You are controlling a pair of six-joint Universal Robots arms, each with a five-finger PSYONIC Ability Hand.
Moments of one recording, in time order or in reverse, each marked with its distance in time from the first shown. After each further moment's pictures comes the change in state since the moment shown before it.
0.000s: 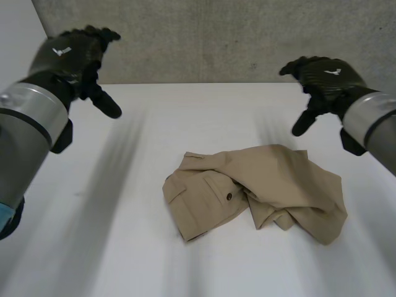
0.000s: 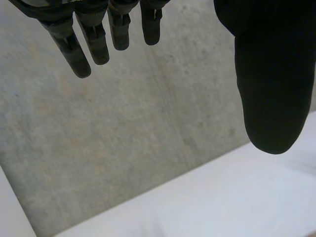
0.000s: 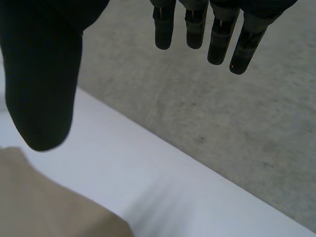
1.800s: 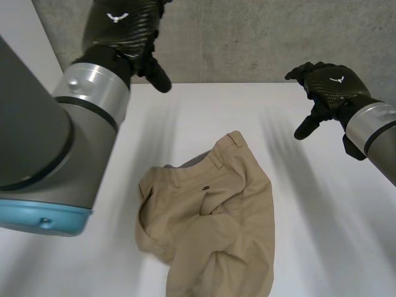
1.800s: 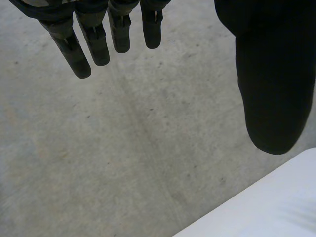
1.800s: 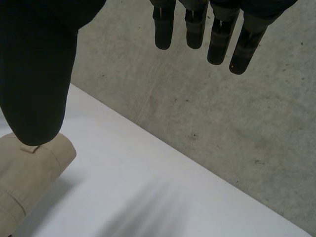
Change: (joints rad) left arm -0.250 -0.107 0.175 0.125 -0.160 0.087; right arm -0.058 -0.008 0.106 -0.137 -0.029 0.006; left_hand 0.033 0.025 0.011 0.006 0.000; right_hand 0.000 0.000 0.000 0.000 0.000
